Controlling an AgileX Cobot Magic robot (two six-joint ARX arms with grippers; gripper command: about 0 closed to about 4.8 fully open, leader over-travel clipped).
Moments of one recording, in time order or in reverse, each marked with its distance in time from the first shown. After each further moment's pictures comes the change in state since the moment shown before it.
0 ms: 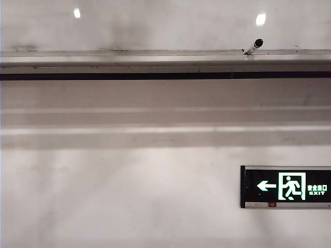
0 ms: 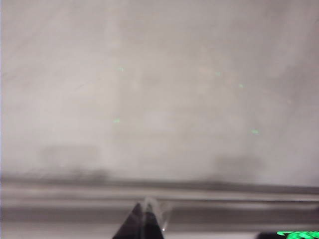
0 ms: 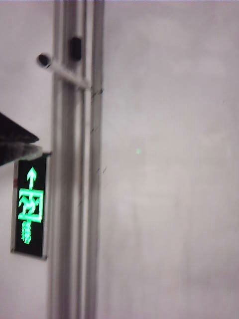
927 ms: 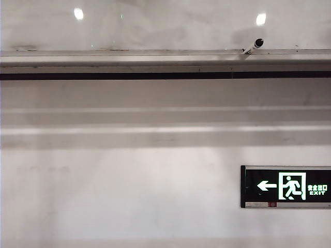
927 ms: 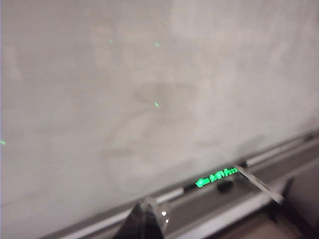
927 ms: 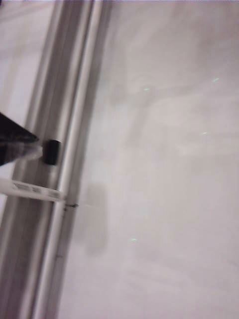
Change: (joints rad) left arm -0.406 0.535 0.709 -0.340 -0.009 0.131; right arm 0.393 0.412 0.146 0.221 0.123 0.000
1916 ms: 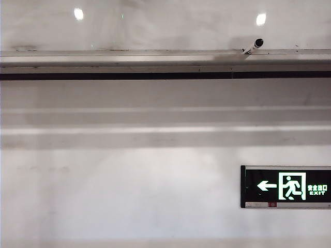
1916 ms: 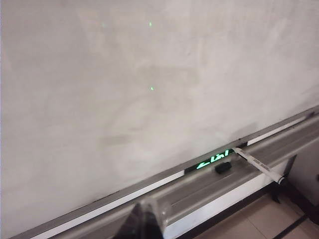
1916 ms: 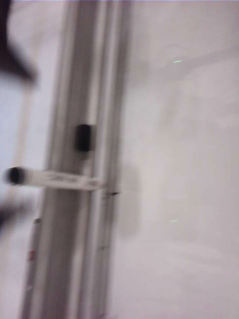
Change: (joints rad) left arm -0.032 0.011 0.000 -0.044 -0.033 0.035; right arm 0.052 0.067 0.008 -0.055 0.150 0.057
